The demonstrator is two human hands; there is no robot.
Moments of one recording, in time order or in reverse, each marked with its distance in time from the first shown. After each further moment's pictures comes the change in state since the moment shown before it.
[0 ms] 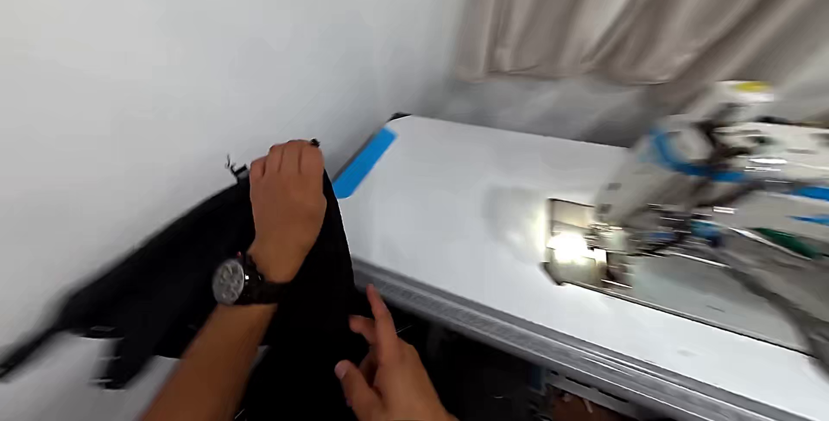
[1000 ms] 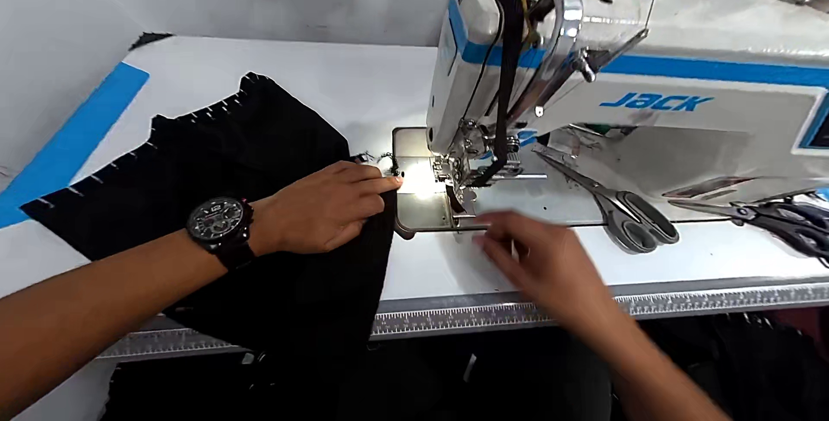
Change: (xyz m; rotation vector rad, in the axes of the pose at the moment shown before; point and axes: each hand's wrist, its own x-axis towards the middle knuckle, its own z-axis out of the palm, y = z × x) left_hand 0.019 0.228 0.181 -0.815 -0.412 1.240; right_hand -0.119 0.042 -0.314 -0.946 0.436 0.066
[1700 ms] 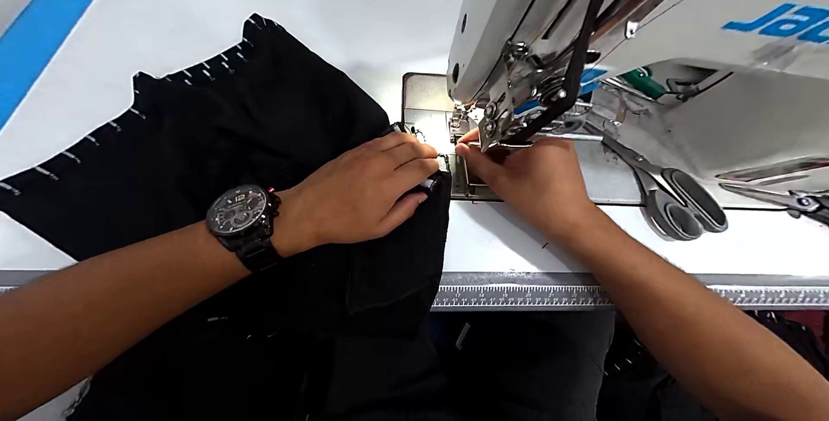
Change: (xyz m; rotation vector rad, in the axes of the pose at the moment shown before) left_hand 0.035 0.045 0.024 -0.135 0.189 -0.189; right_hand 0.068 0.027 0.033 -0.088 0.084 -0.030
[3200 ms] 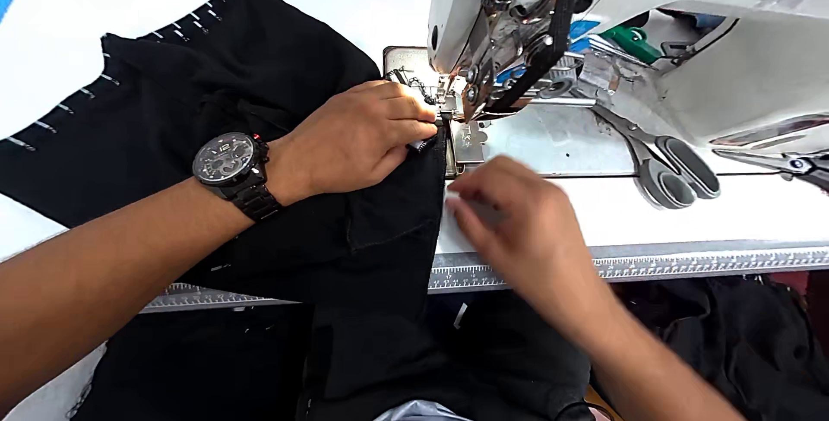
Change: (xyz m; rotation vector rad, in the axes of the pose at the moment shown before) left_hand 0.026 -0.026 -0.004 0.073 0.000 0.104; right_hand -0.062 -0.051 -0.020 0.006 -0.110 0.086
